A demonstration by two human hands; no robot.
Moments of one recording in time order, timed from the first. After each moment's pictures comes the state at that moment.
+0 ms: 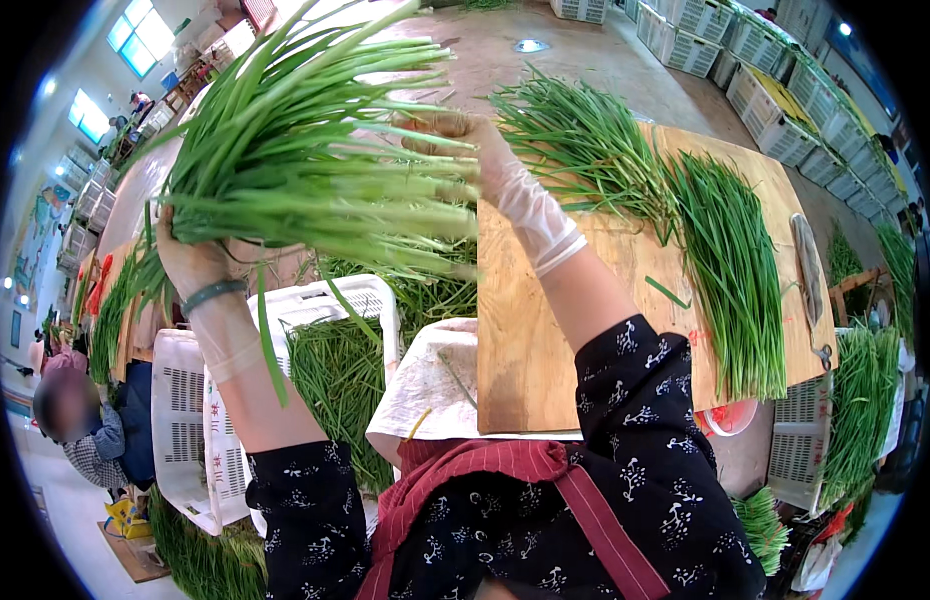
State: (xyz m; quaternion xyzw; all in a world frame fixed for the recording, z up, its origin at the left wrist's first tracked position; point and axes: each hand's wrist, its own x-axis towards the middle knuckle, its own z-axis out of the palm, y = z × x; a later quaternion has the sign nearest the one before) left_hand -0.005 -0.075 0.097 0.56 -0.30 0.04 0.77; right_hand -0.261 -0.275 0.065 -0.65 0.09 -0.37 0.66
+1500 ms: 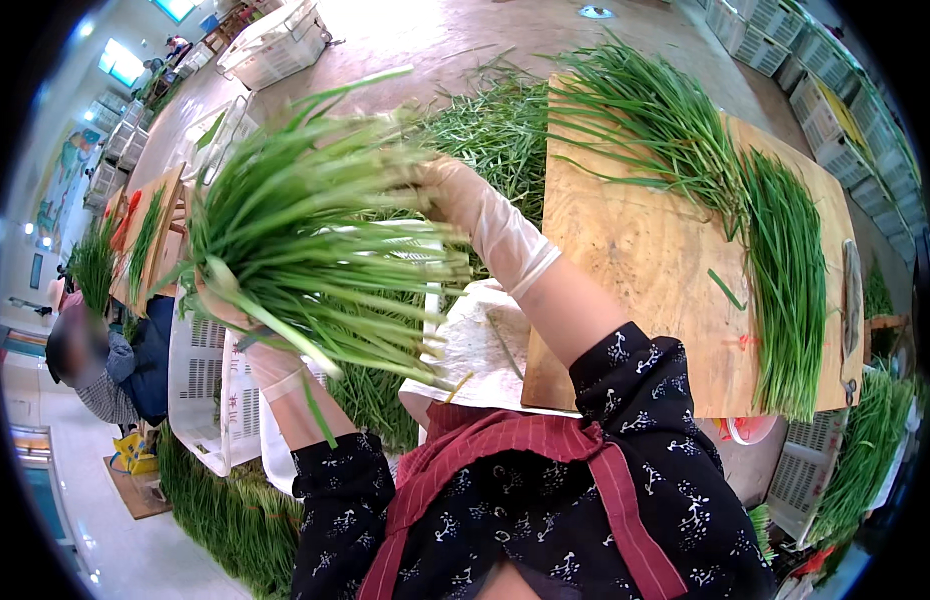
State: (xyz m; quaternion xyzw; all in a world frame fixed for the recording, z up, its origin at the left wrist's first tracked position) left_hand 0.045 0.048 -0.025 0.49 -0.17 0.12 0.85; right_hand -0.163 -0.198 -0.007 -0.39 -0.03 -0.14 0.91
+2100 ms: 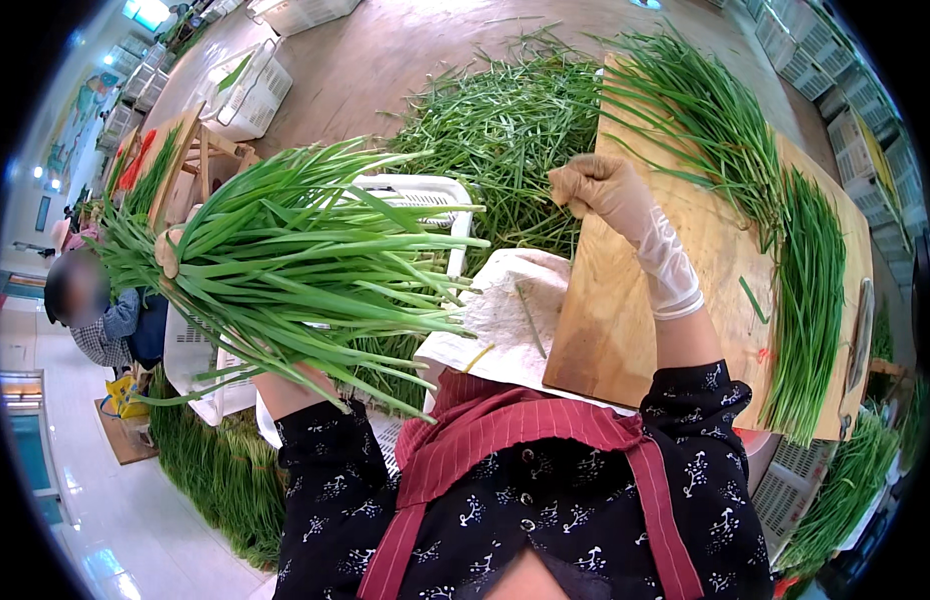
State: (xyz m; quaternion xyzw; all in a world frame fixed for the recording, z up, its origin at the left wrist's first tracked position) left_hand 0.018 0.049 0.035 0.00 -0.48 -0.34 0.81; right_hand -0.278 -0.243 -0.027 -0.71 0.22 -0.09 0.66
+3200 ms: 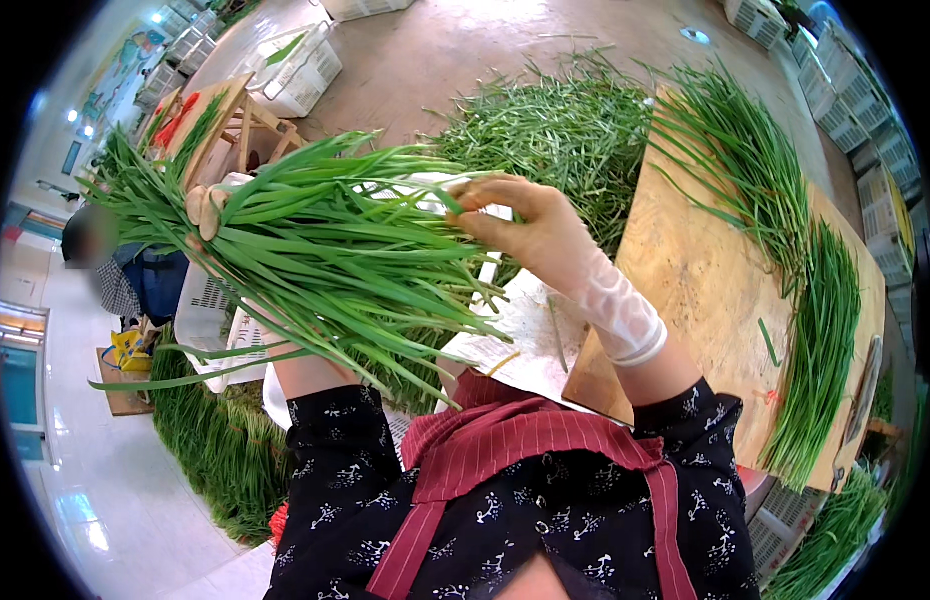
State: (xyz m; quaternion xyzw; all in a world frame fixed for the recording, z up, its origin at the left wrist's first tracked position) left_hand 0.018 0.088 0.055 0.06 -0.51 -0.32 0.79; right_hand -0.209 -0.131 0.014 -0.72 0.01 -0.22 0.66
